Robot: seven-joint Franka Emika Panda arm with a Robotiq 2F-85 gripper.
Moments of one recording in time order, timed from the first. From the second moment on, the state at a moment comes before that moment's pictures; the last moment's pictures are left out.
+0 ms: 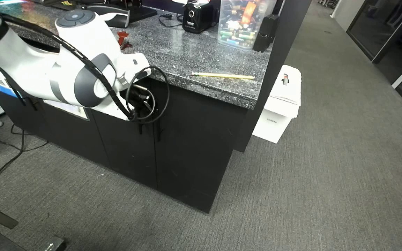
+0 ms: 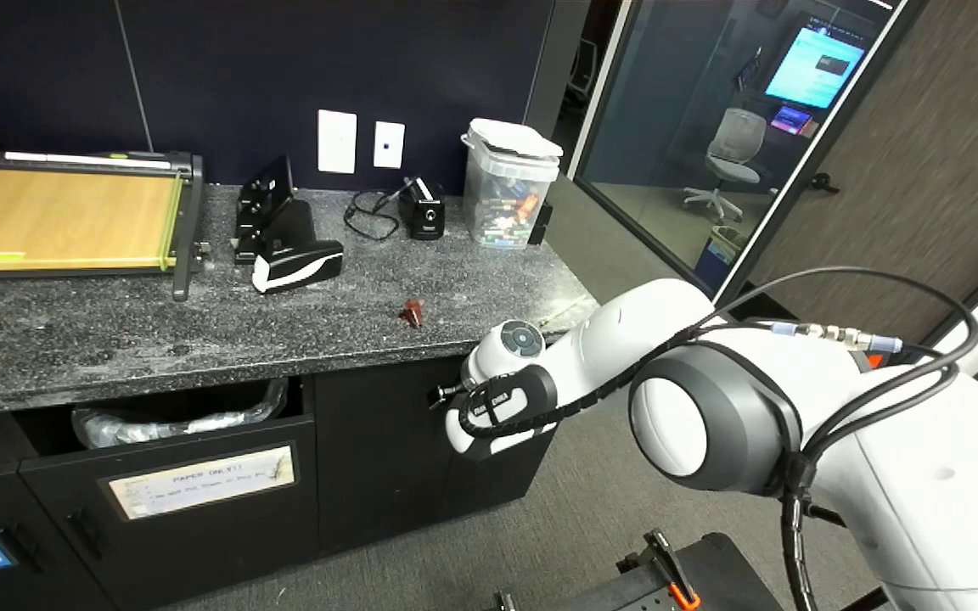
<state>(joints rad) 0.10 1.18 -0.03 -1.48 -0.11 3.11 0.10</state>
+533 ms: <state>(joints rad) 0.13 1.18 -0.05 -1.49 -0.11 3.15 0.08</state>
